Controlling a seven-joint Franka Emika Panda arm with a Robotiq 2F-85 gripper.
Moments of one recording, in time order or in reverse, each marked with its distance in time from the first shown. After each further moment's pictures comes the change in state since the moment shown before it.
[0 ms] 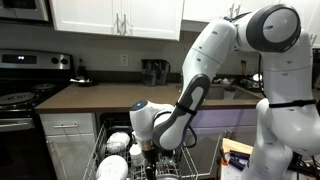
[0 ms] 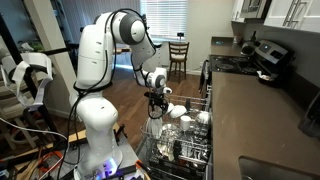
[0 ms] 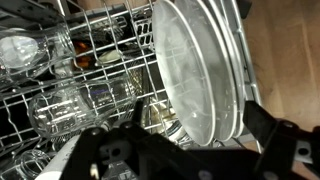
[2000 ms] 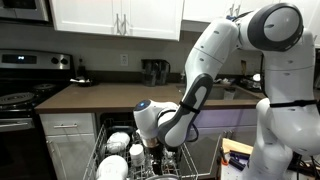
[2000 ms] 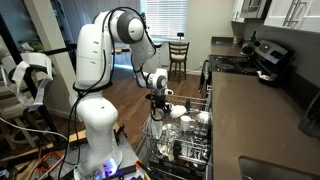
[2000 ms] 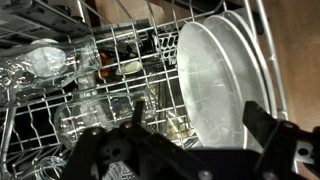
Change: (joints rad) arm 0.004 -0.027 -0.047 -0.036 -0.077 -0.031 -0.026
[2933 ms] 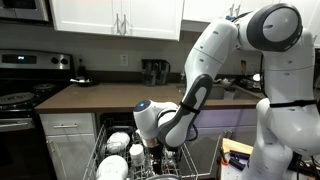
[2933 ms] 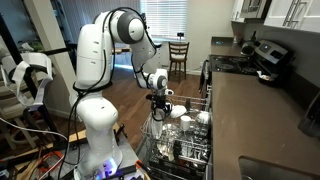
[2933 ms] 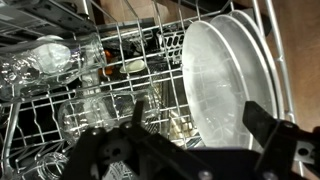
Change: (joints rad) arm 0.000 0.005 -0.005 0.003 -0.026 0.004 0.000
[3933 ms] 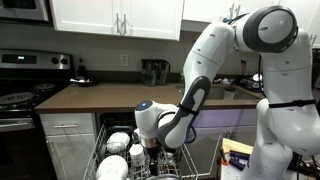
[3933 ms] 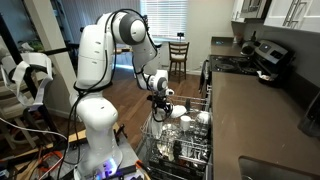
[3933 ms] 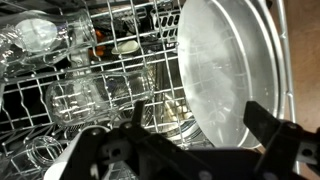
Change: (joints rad) arm -0.012 0.024 0.003 -0.002 0.018 0.108 -0.036
